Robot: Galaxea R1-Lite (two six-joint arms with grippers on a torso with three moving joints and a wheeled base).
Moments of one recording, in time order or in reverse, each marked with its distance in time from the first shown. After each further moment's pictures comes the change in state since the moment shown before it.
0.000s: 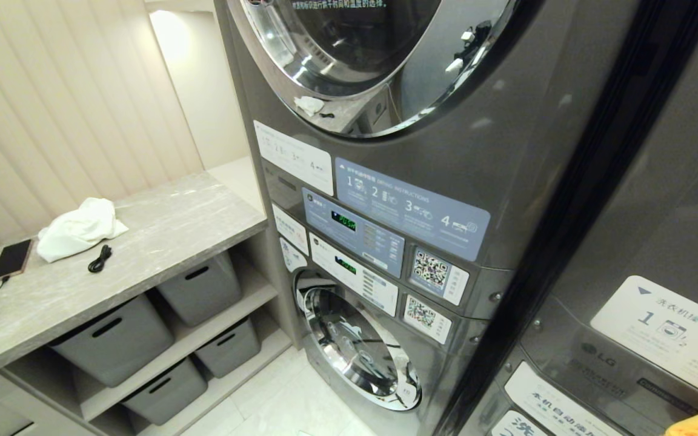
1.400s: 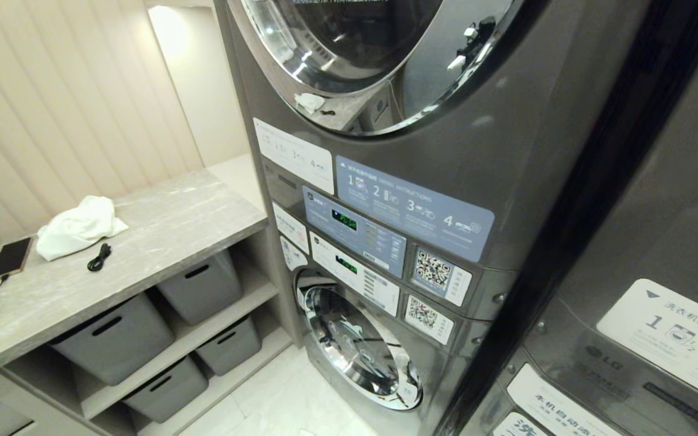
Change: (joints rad) left arm 0.000 0.000 0.000 0.000 0.000 0.000; right arm -0.203 1.215 -1.435 -0.030 -0.456 0.075
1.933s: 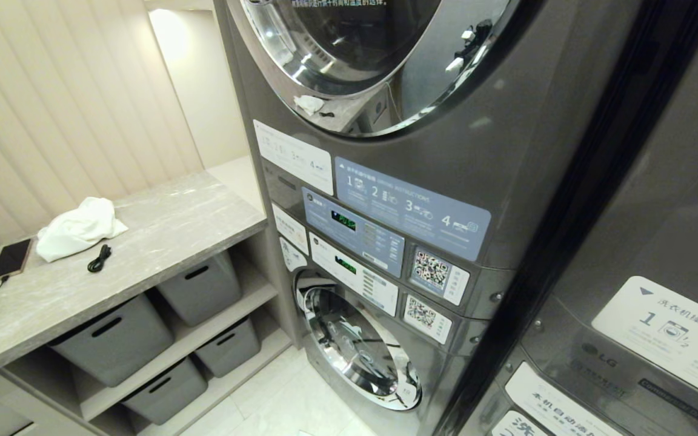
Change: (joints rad) left arm 0.000 0.000 0.000 0.000 0.000 0.000; right arm -0.147 0.038 0.014 0.000 0.069 0.046
